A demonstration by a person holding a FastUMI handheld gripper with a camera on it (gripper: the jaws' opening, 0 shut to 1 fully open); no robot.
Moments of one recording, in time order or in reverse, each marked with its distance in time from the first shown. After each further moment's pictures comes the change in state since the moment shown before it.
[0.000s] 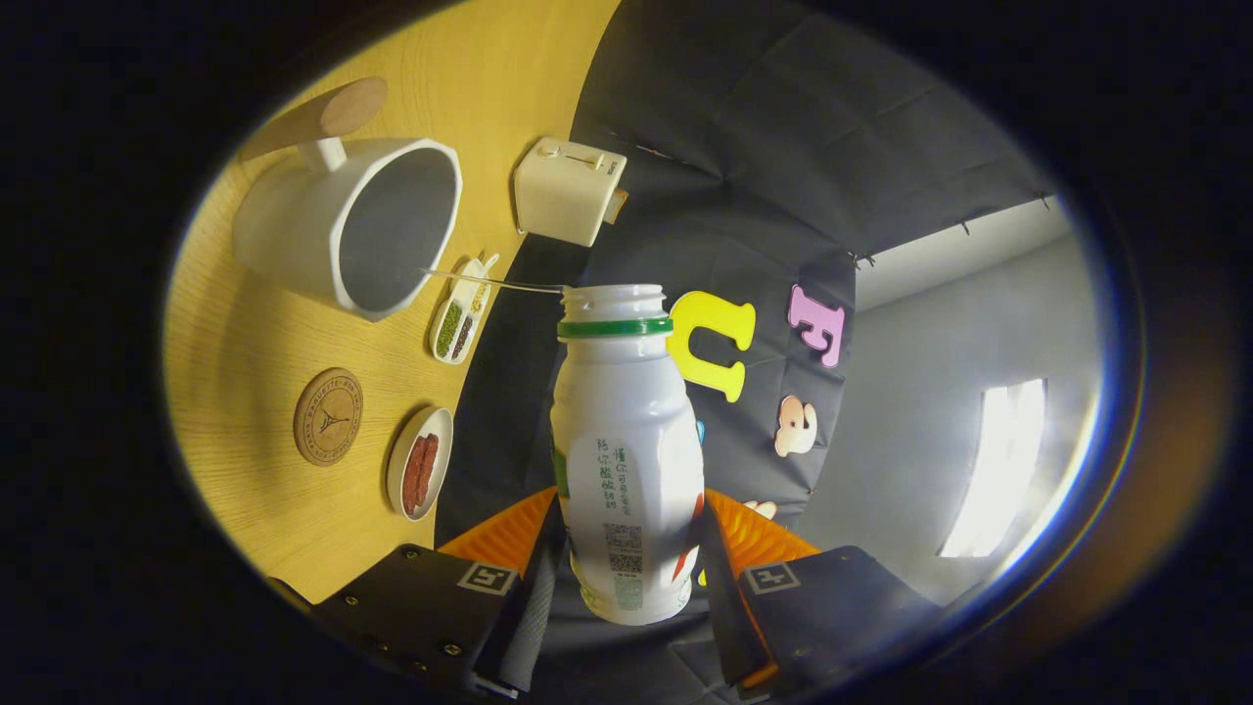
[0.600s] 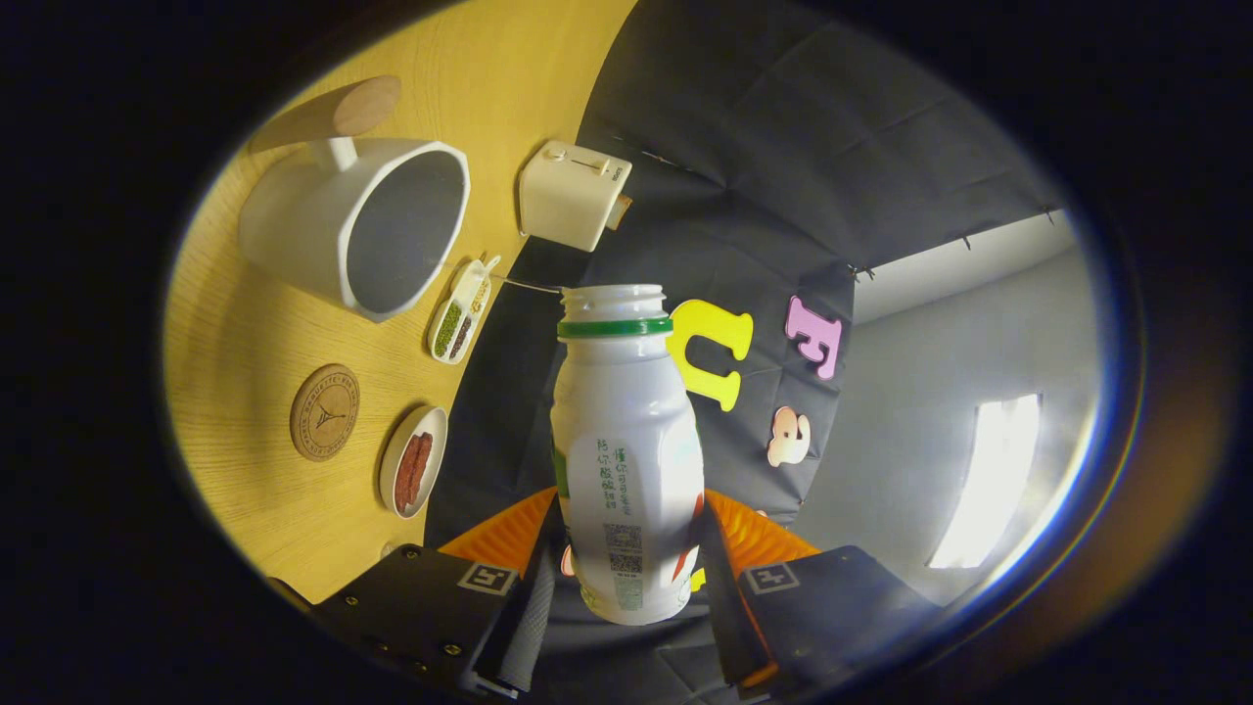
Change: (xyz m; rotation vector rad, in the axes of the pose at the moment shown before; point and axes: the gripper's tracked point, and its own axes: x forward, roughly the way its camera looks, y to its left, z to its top) arm 0.001 -0.005 0.003 -0.038 -0.023 -0.016
